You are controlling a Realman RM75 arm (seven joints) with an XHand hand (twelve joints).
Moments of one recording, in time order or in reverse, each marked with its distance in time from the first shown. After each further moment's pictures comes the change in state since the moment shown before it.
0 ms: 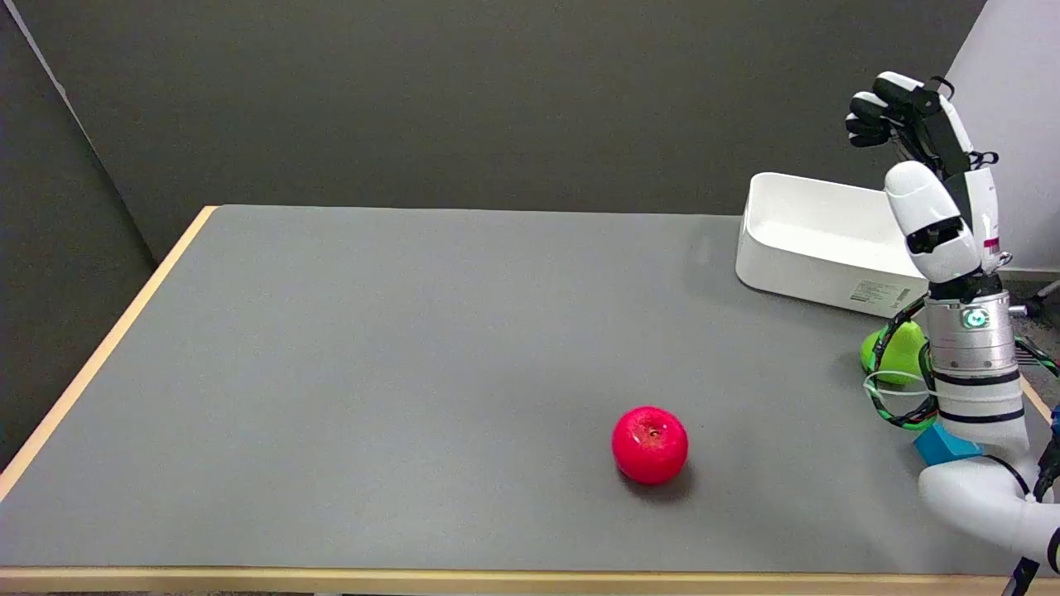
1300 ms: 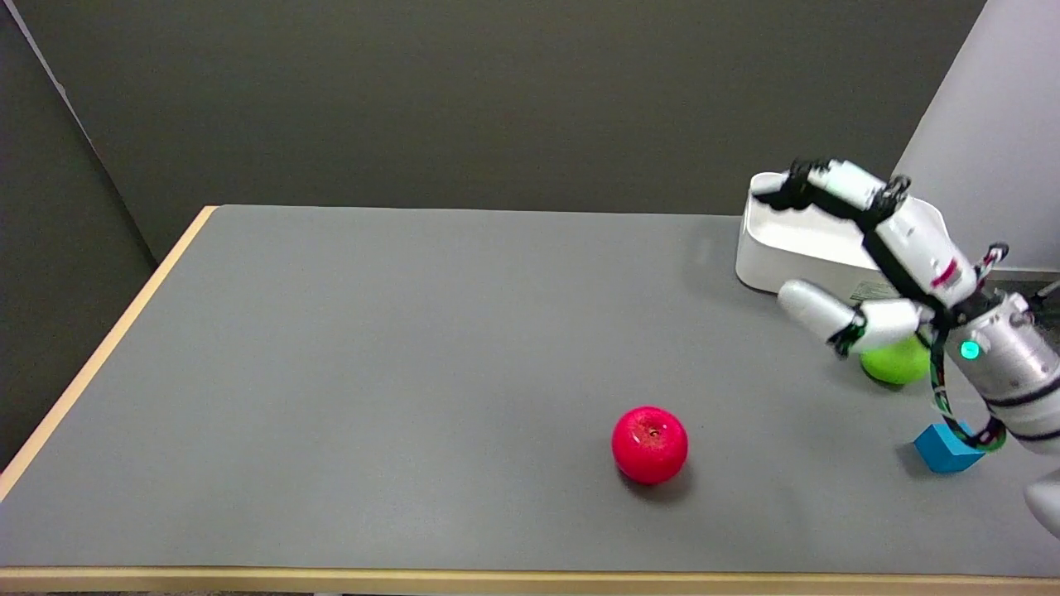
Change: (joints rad) arm -0.278 0.015 0.420 0.197 -0.602 -0.179 -0.050
